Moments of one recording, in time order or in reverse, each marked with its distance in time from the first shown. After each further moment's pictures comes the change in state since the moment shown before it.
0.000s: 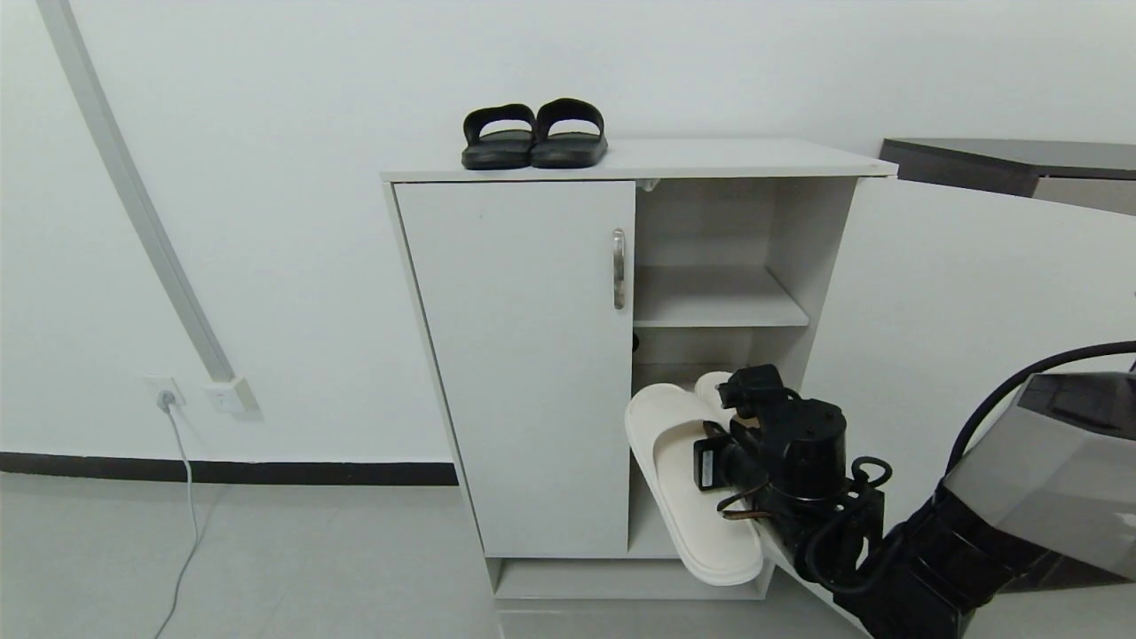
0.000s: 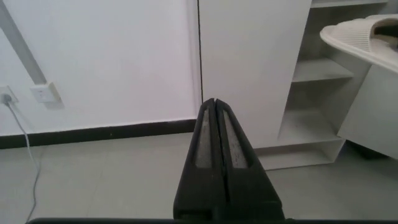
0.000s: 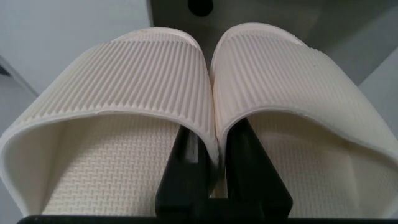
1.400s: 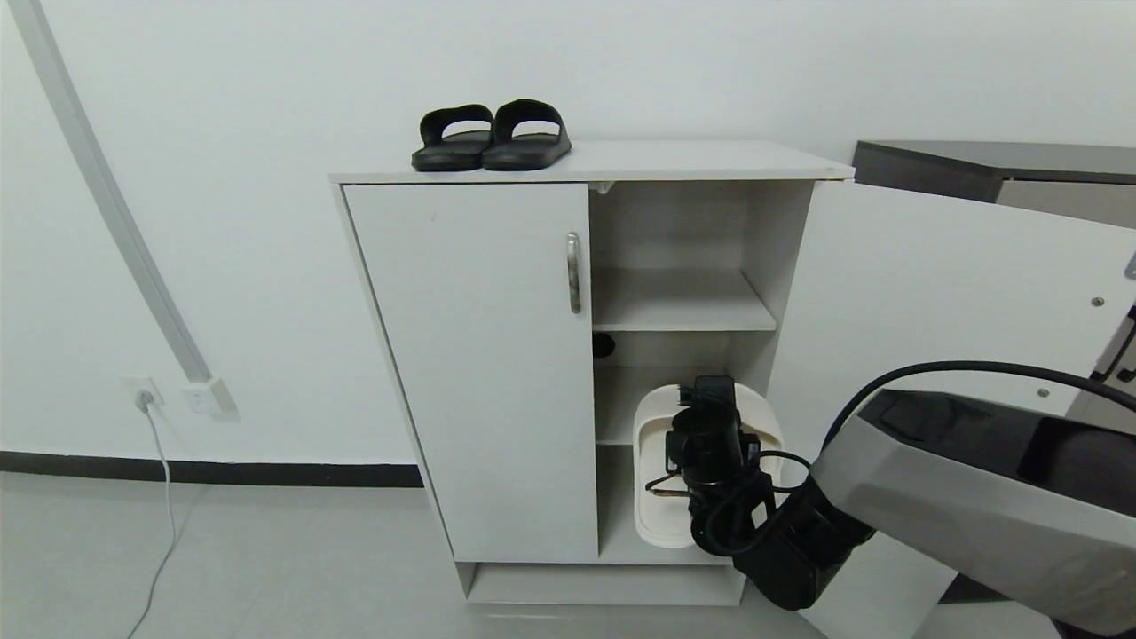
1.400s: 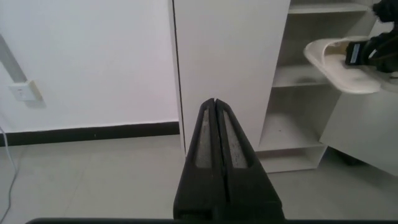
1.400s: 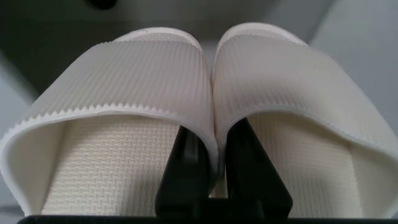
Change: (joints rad) left arm 0.000 -0.005 0.000 0.000 -0.003 -0.026; right arm 0.036 0.251 -0.348 0.181 -0.324 0.085
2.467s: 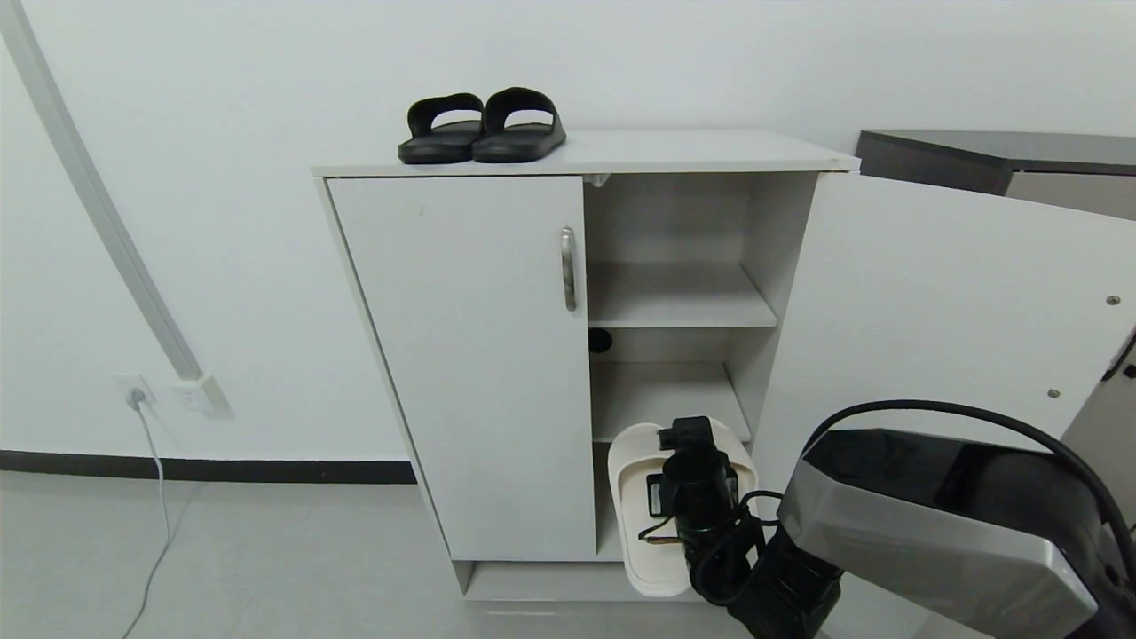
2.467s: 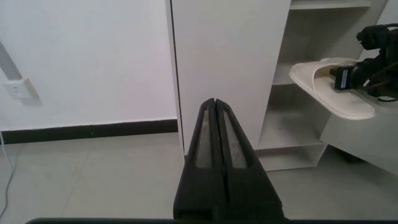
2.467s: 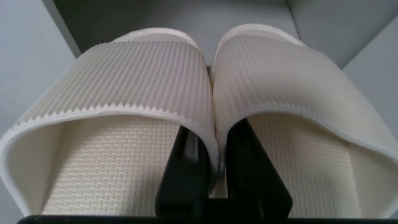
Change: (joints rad) left arm 0.001 0.000 0.000 0.002 -0.001 -0.002; right arm 0.016 0.103 0.059 -0.135 0.126 -0.016
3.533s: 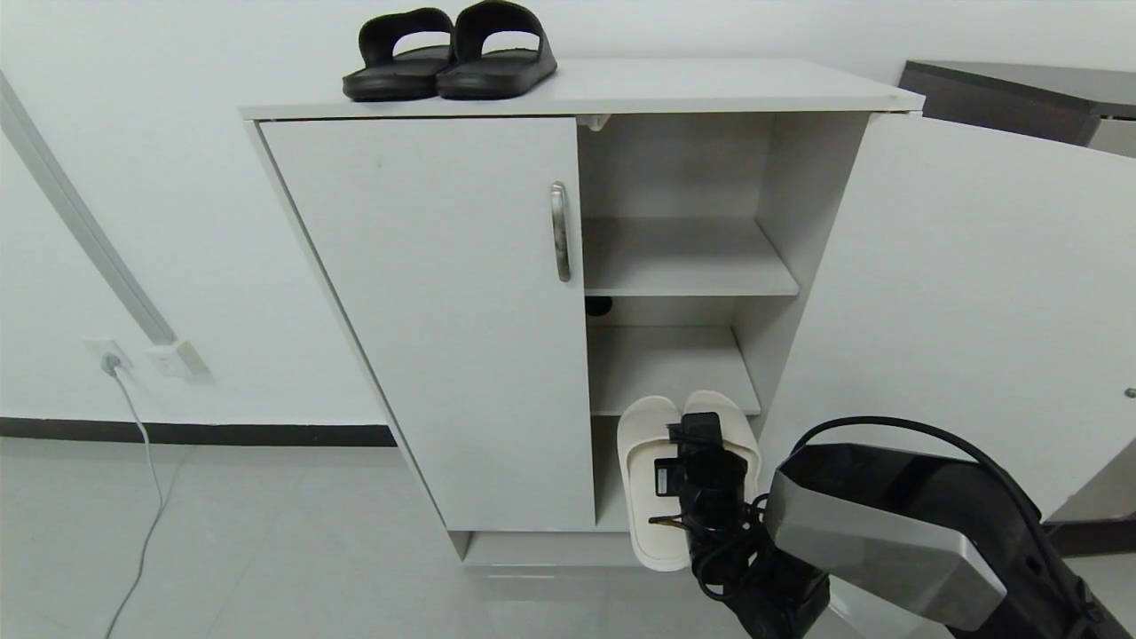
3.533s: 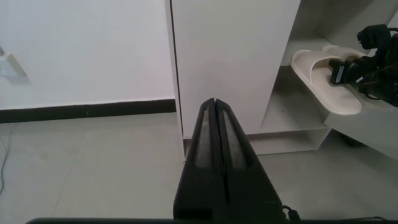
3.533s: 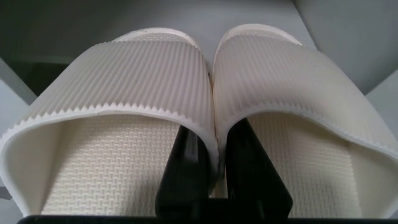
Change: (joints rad) left arm 0.000 0.000 0.000 0.000 0.000 0.000; right arm -0.047 0.130 -0.057 -0.310 -0.002 -0.146
